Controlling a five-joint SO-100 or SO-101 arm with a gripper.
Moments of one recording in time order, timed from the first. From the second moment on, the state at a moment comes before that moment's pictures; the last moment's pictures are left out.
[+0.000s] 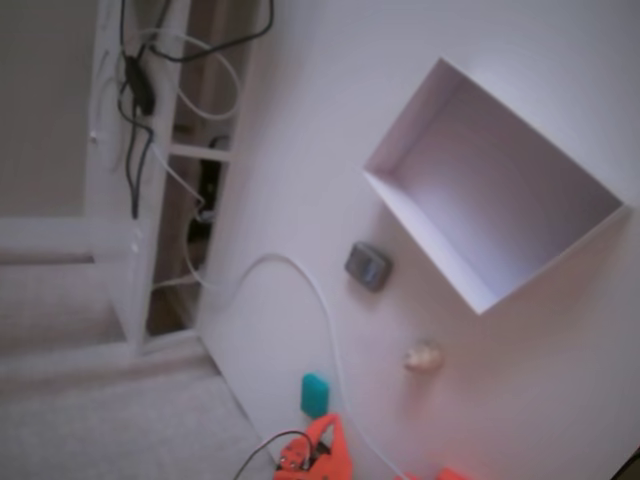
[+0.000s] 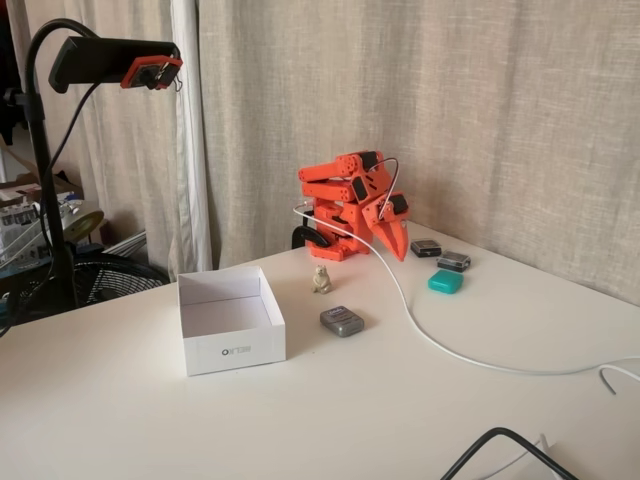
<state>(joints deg) -5.4 189.0 171.3 76.4 -6.2</state>
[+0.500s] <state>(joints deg) -6.7 189.0 171.3 76.4 -6.4</state>
